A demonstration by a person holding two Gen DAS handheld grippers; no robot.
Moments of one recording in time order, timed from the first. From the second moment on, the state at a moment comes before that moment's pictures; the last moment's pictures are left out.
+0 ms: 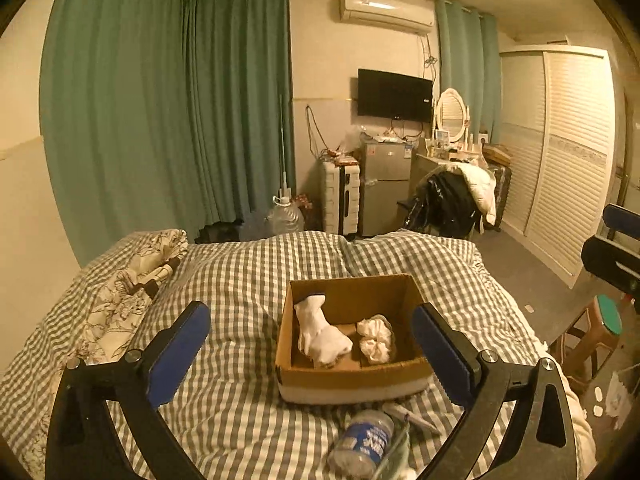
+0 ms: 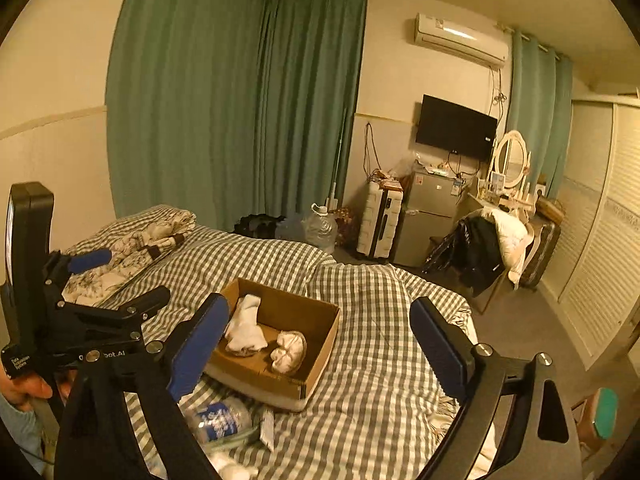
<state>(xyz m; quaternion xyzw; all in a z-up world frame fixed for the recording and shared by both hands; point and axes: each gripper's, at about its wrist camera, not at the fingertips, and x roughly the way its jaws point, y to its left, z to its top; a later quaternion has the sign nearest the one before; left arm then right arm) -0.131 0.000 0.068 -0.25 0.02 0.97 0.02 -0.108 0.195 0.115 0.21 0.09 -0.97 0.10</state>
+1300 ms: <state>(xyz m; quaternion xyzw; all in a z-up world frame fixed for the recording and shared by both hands) -0.022 0.044 -0.114 -0.40 0.05 0.92 0.06 -0.028 0.216 -0.065 0.38 0.06 -0.92 0.04</state>
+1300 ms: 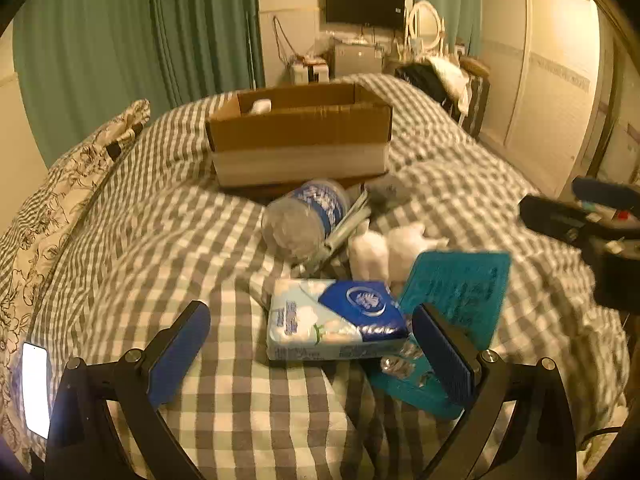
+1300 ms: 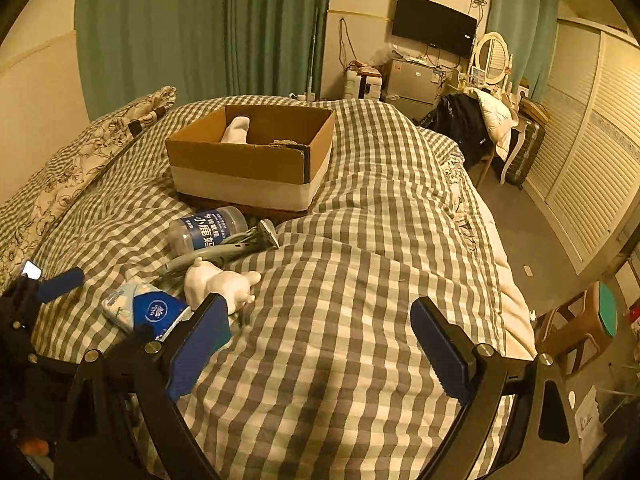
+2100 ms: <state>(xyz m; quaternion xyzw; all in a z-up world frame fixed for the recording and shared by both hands) -0.022 -0.008 -0.096 -0.38 0.01 0.92 0.04 -0.036 0.160 -0.112 0.45 0.10 -0.88 0.11</state>
